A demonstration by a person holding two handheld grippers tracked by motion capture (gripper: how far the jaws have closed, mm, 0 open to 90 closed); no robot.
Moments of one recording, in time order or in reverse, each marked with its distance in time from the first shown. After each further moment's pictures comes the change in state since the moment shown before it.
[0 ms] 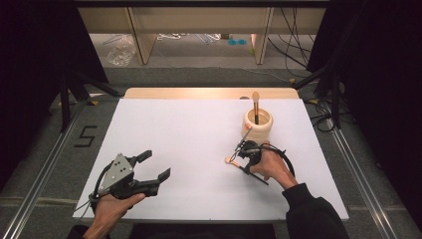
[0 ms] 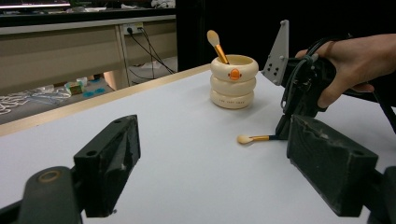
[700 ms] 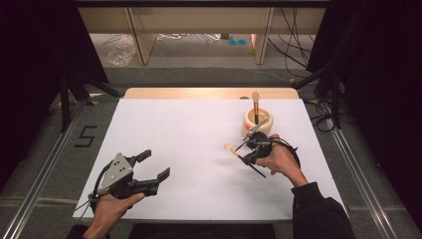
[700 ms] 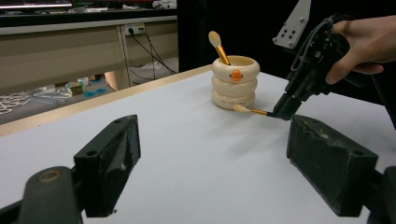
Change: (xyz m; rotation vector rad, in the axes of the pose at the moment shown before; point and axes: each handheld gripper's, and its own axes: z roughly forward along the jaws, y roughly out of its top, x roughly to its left) left arm 0.001 0.000 0.000 -0.005 0.001 -0.006; right arm -0.012 -0.010 -0.034 -0.255 0.058 0.017
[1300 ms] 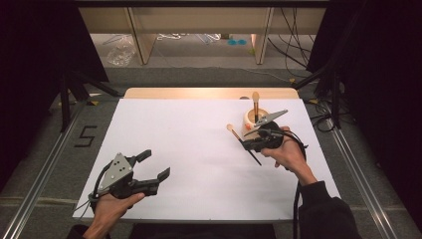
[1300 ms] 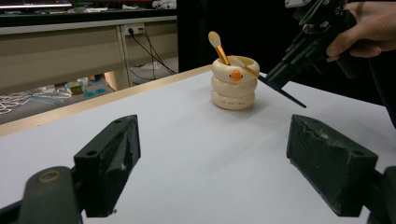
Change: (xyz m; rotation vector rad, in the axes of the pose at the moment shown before) left arm 0.001 0.000 0.000 0.001 -0.003 0.011; right arm -0.014 -0.001 -0.031 -0.311 0.015 0.033
